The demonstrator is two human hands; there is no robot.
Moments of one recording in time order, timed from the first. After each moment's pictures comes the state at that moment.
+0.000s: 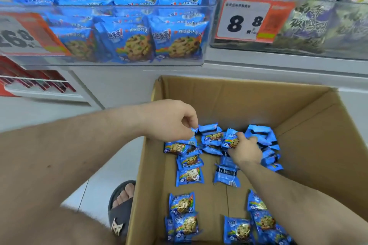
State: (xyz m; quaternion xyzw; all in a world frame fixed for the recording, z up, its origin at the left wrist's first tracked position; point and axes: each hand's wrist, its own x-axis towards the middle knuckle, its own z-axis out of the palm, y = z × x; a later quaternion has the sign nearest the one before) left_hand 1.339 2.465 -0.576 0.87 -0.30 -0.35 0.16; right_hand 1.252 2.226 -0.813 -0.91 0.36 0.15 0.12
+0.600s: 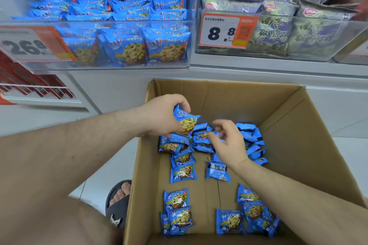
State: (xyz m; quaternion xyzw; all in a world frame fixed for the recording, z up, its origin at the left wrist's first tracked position) left_hand 1.318 2.464 -0.580 0.87 -0.20 -0.31 0.33; right_hand 1.222 2.272 -0.718 -0.88 0.12 -0.13 0.44
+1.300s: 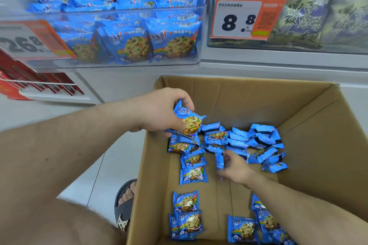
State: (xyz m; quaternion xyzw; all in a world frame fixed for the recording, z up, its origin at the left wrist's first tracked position) left_hand 1.338 2.473 -0.573 0.85 -0.18 -0.35 0.35; right_hand 1.212 2.252 -0.808 -0.84 0.21 0.27 0.43
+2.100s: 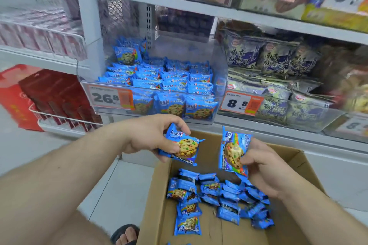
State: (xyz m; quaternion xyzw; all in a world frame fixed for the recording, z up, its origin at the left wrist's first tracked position) left_hand 1.331 2.552 -0.493 0.75 -0.22 -0.36 0.50; right_hand 1.225 2.298 -0.522 -0.59 0.06 0.11 0.80
